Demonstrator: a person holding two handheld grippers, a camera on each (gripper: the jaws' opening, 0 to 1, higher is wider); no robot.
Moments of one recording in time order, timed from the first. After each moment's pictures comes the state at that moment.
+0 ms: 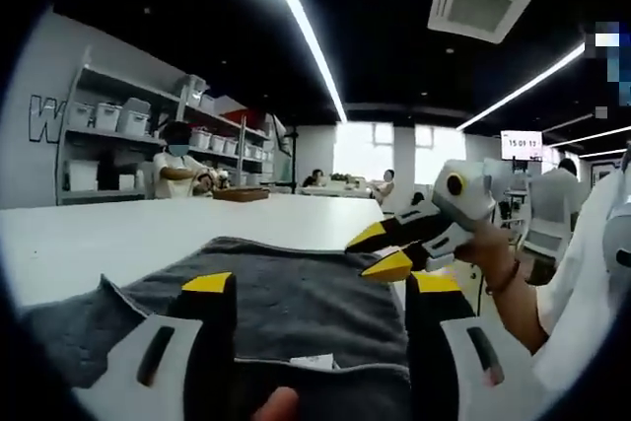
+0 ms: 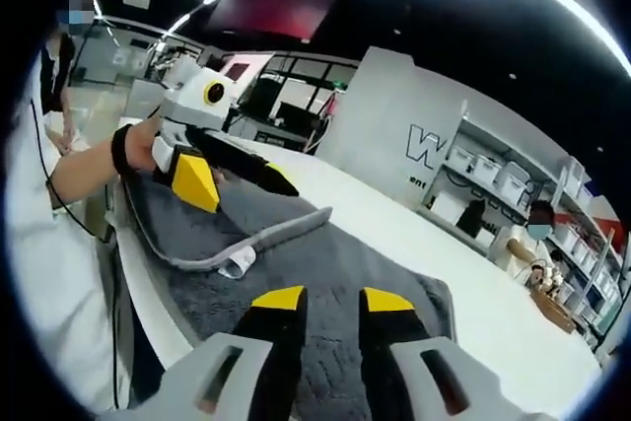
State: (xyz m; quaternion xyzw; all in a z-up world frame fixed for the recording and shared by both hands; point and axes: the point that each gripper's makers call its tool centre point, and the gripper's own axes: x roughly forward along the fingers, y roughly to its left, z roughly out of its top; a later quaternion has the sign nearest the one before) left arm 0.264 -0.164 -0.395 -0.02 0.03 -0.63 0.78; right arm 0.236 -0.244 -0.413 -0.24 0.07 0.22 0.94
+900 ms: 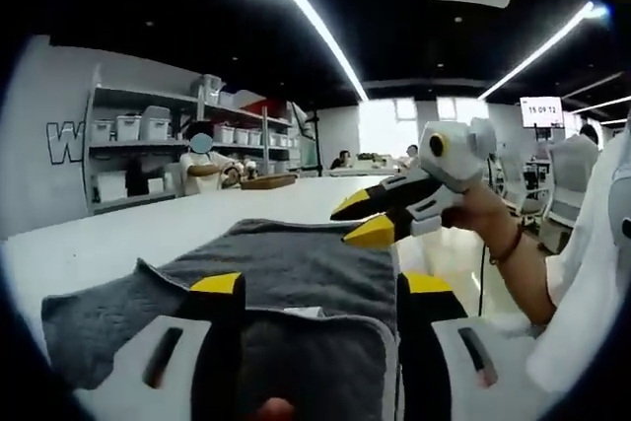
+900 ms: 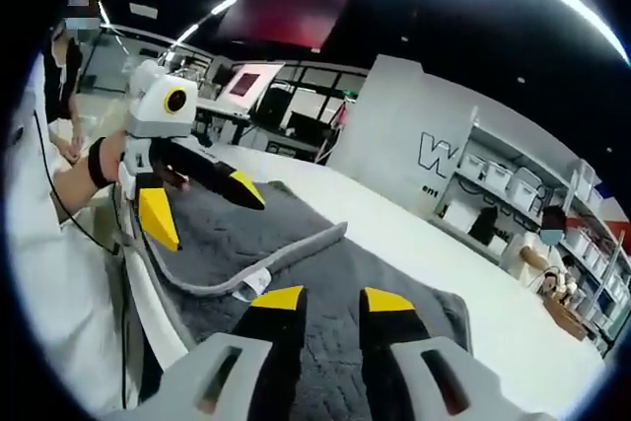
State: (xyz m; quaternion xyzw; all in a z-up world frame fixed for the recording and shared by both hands) left arm 0.233 -0.136 -0.415 0.06 0.02 -0.58 0.81; right arm 0.243 -0.218 -0.407 -0.23 0.06 0.25 0.94
